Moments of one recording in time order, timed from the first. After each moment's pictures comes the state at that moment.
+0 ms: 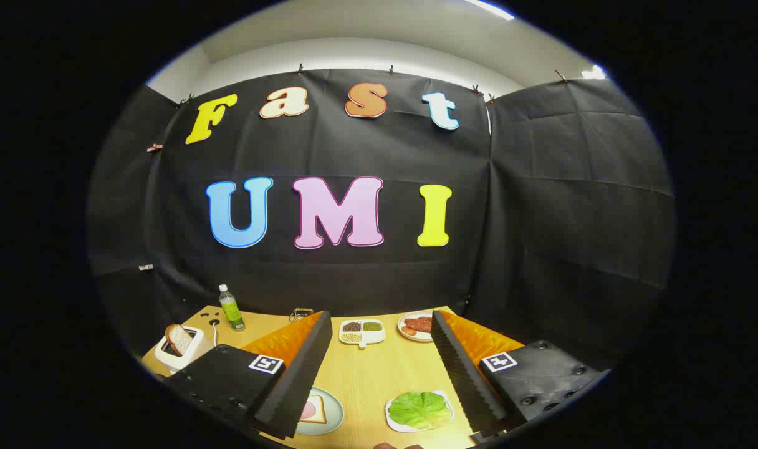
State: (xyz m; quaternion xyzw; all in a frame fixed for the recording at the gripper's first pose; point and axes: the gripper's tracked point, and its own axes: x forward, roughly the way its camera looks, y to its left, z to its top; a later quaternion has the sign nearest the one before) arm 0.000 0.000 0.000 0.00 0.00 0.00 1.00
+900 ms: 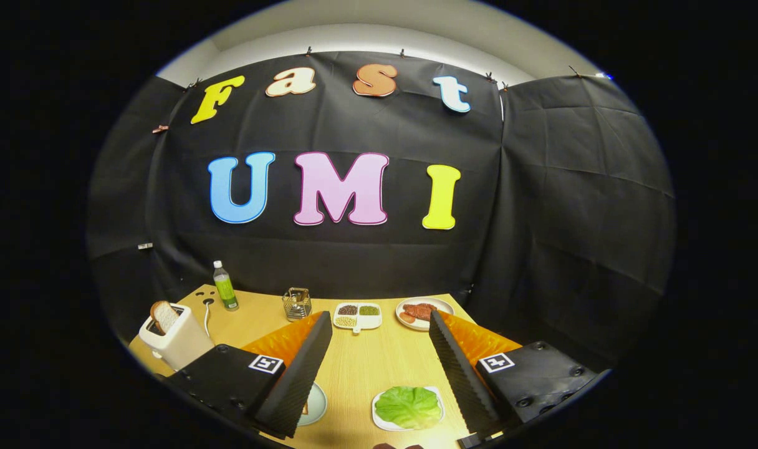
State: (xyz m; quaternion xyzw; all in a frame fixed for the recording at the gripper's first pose) arm 0.028 -0.017 -0.047 -0.01 0.05 0.02 1.00
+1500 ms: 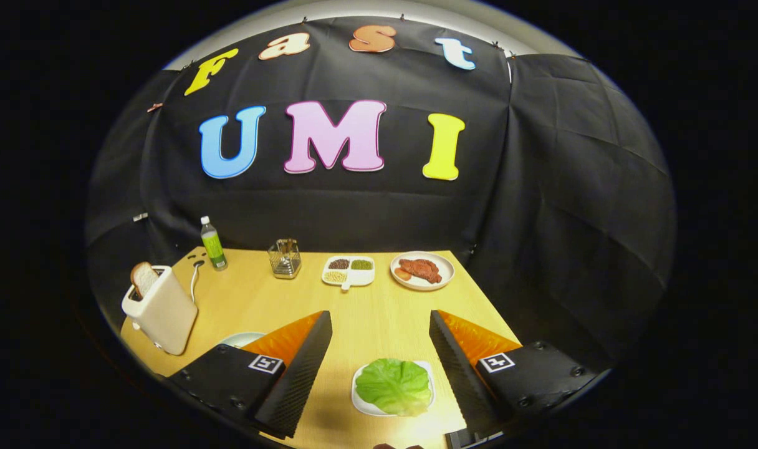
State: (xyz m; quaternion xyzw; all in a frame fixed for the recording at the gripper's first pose) arm 0.058 -0.049 -0.148 -0.03 0.17 0.03 0.98
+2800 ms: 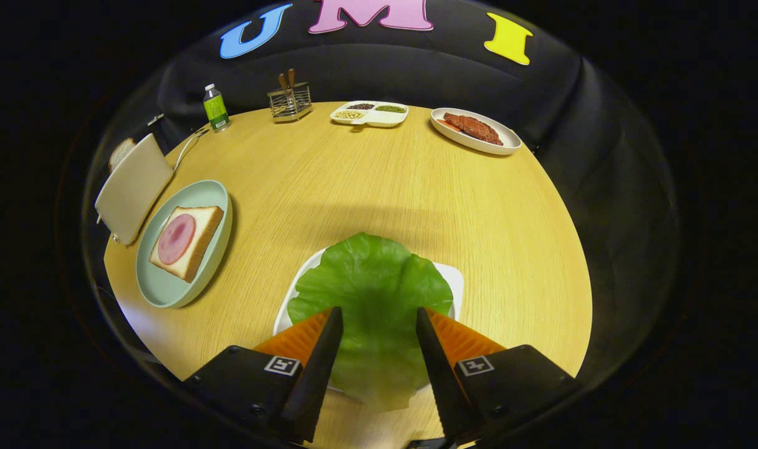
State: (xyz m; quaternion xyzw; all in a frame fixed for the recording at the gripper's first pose) arm 0.054 -0.079 -0.372 -0.09 0.44 0.14 0.88
